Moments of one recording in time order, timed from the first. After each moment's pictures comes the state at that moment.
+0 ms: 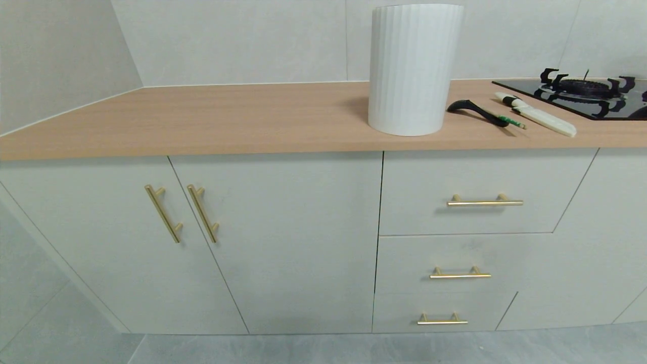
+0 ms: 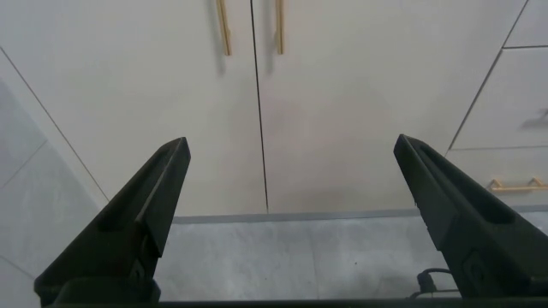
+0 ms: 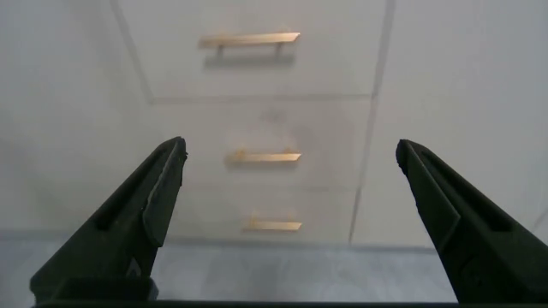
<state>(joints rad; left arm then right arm) 0.00 0.00 0.00 0.00 -0.02 0.01 0.04 0.11 -0.15 0.00 0.07 0.05</state>
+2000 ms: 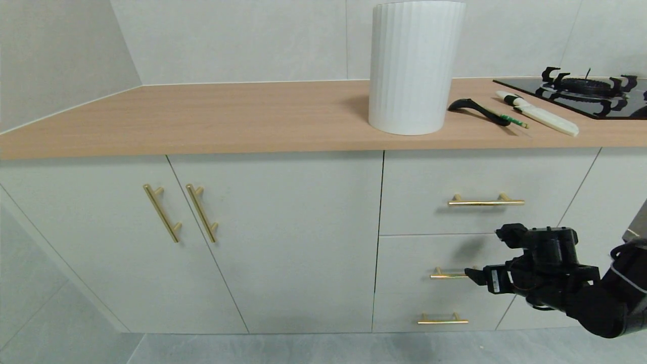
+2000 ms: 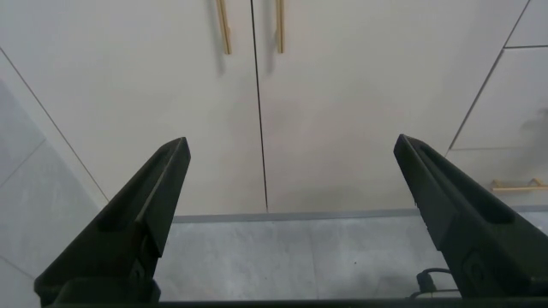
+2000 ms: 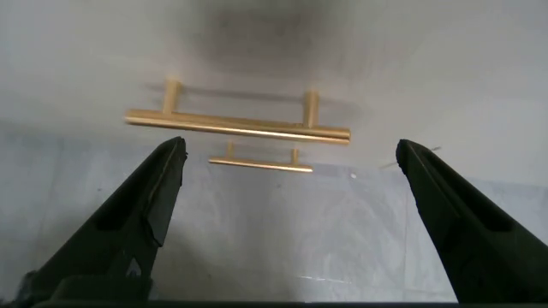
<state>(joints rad) 0.00 0.00 0.00 0.00 -0.02 0.01 0.14 2.10 -0.54 -0.96 -0.04 0.02</state>
